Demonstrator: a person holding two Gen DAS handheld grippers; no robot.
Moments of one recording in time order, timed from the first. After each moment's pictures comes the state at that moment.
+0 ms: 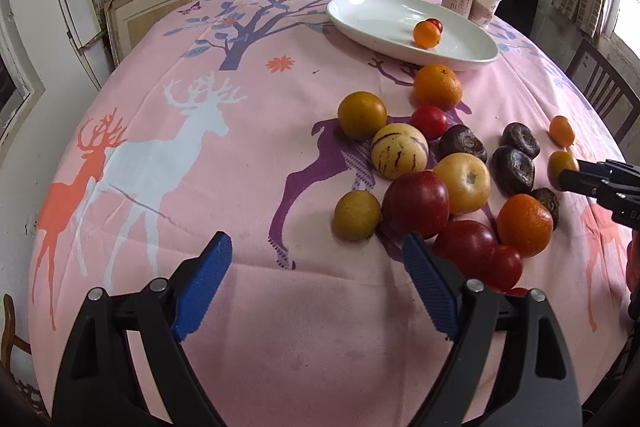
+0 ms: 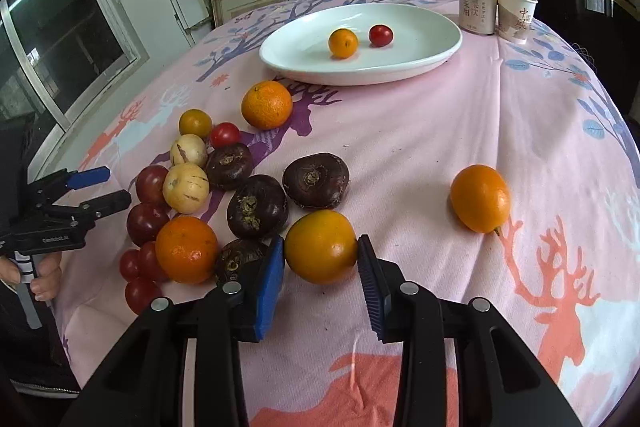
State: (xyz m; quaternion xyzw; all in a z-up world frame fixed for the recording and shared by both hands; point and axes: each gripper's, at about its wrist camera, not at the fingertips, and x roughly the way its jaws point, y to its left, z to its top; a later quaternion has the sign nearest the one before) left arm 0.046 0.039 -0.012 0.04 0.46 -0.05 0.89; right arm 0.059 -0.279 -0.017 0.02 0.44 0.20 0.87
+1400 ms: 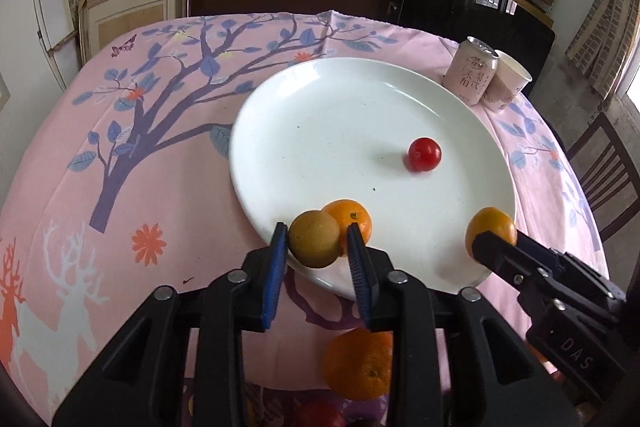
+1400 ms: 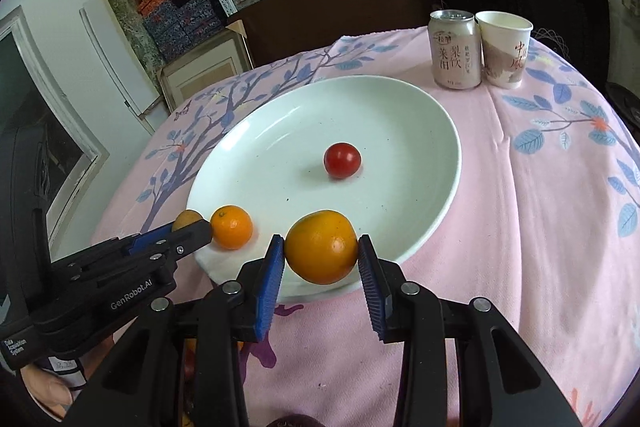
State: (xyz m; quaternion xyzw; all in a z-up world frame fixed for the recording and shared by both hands) left arm 0.247 -0.052 0.013 -0.04 0.46 -0.06 0.89; right arm 0.219 -0.272 0.000 0.13 0.41 0.12 0.90
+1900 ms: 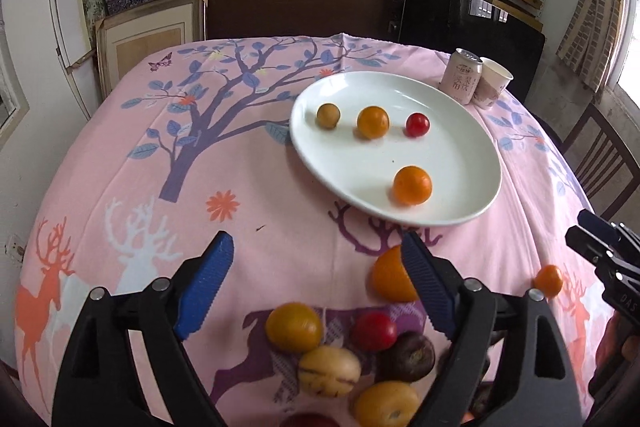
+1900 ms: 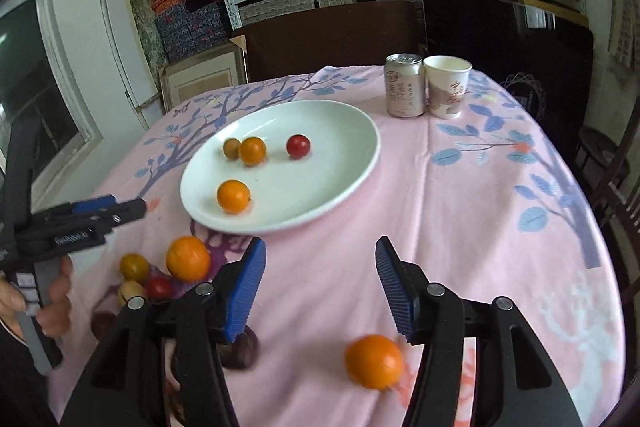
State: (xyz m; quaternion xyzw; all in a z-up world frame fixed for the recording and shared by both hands) left arm 0.161 -0.009 0.040 -0.01 0.41 -0.05 0.91; right arm 0.116 -0.325 0.029 0.01 0.35 0.09 0.93
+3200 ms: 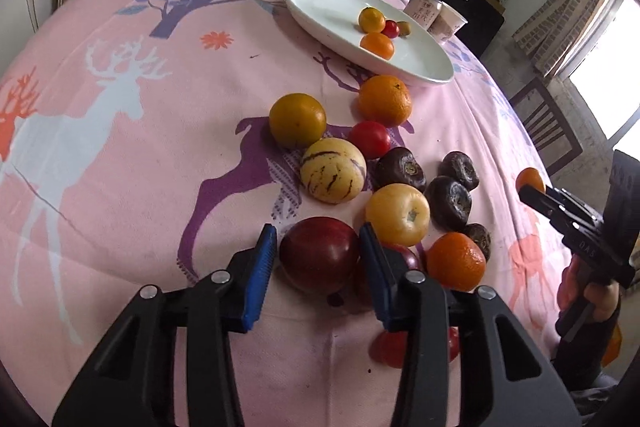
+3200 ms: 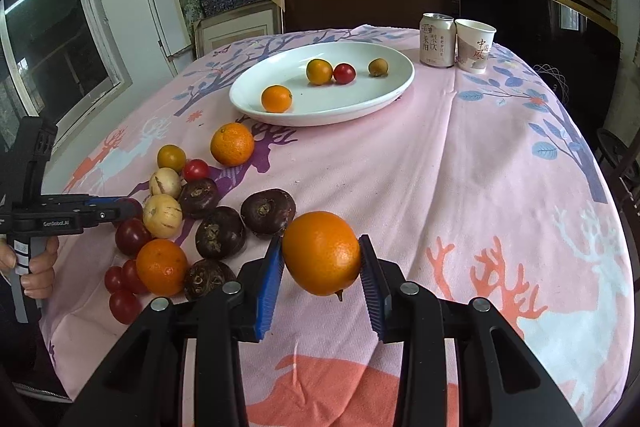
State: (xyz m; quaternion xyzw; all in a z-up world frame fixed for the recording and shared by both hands) left arm 0.081 0.041 -0.022 -0.11 0.50 -0.17 0.84; right arm 0.054 -0.303 0.002 0.01 0.39 0.17 0.90
